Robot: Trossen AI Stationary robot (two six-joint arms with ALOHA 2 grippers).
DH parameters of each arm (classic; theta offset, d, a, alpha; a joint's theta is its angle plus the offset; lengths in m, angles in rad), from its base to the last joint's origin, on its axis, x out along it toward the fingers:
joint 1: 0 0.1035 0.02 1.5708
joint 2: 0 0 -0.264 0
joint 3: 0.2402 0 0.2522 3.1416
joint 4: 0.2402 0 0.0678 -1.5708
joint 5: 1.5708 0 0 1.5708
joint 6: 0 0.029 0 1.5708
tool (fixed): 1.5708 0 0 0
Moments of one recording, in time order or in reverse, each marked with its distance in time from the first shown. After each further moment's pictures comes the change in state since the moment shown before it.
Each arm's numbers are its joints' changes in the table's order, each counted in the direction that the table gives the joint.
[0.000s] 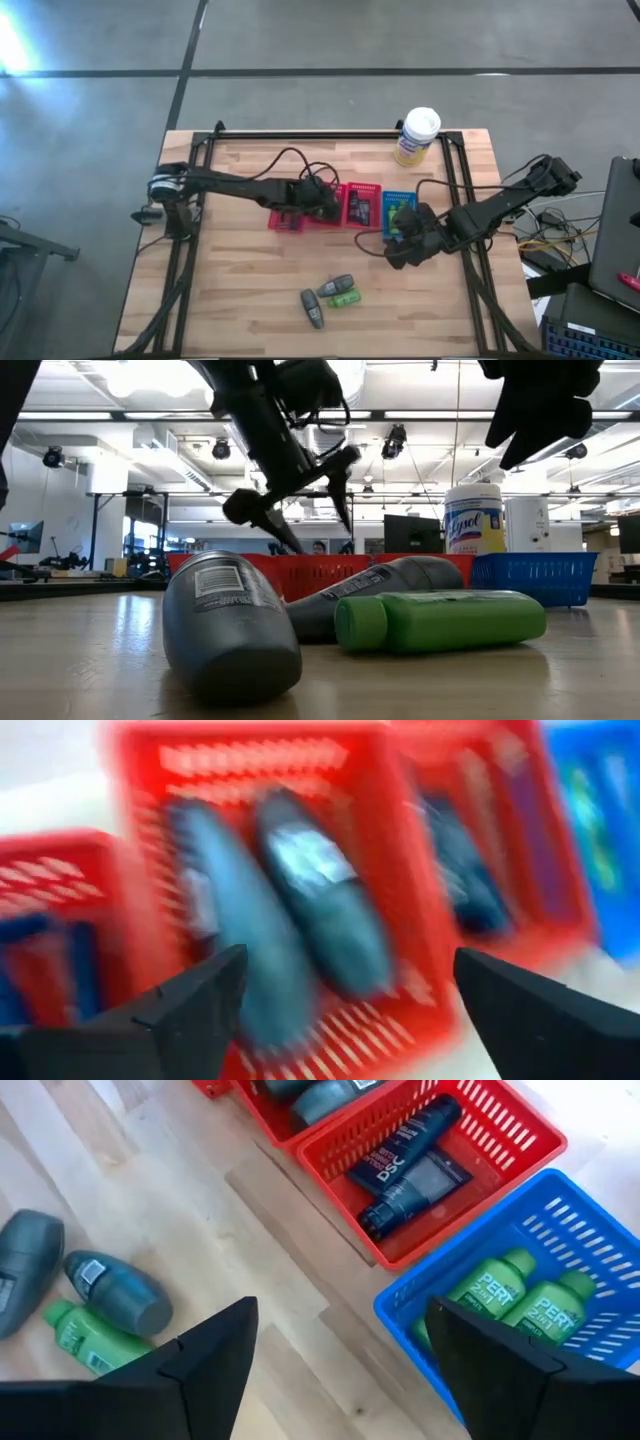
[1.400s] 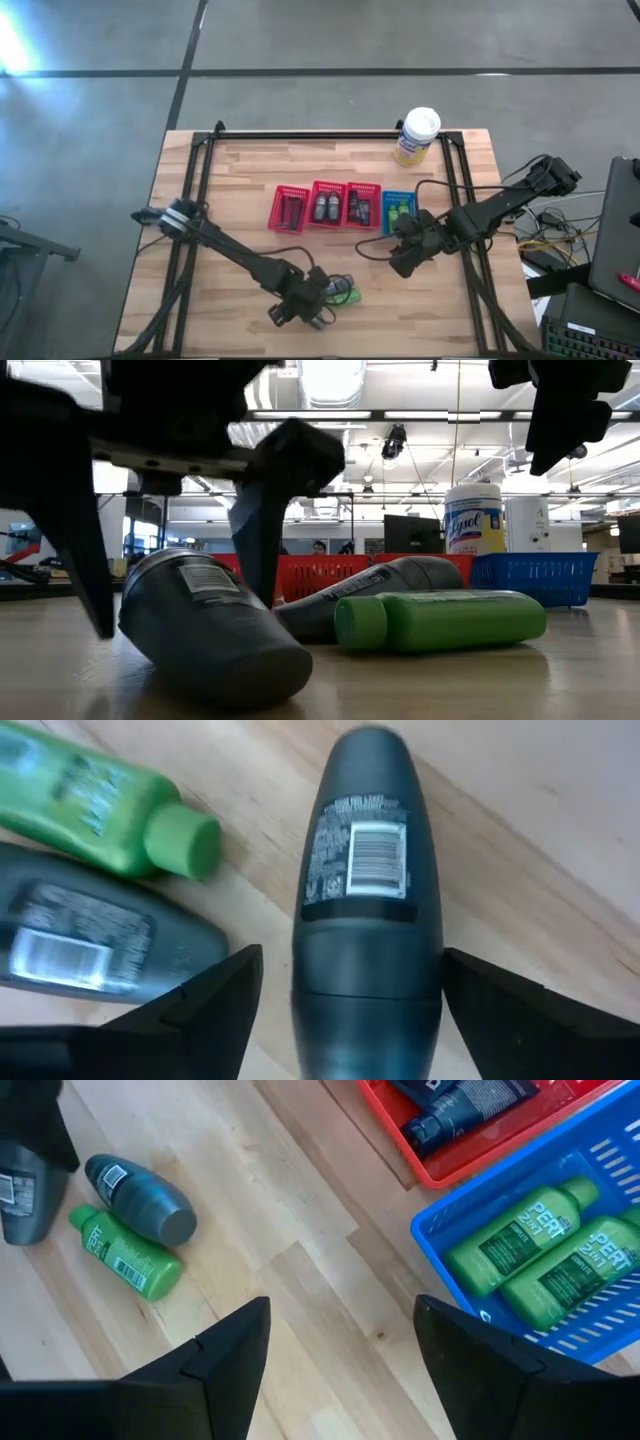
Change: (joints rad) left arm -0.521 -0.198 0.114 0.107 0.314 1.533; right arm 0.002 0.002 -0.002 0.026 -0.205 -0.032
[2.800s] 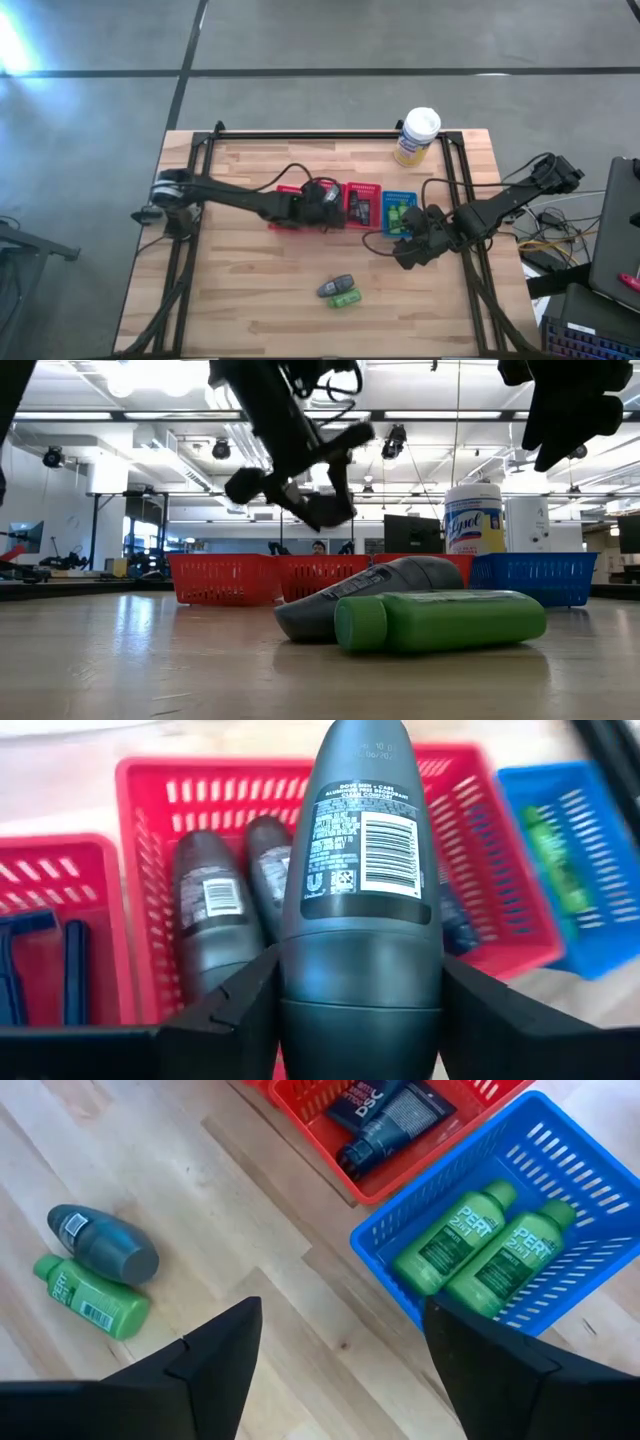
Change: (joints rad) left arm 0.411 0.163 -0.032 -0.050 -0.547 -1.621; right arm 0.018 0.049 -0.002 0.095 0.109 0.122
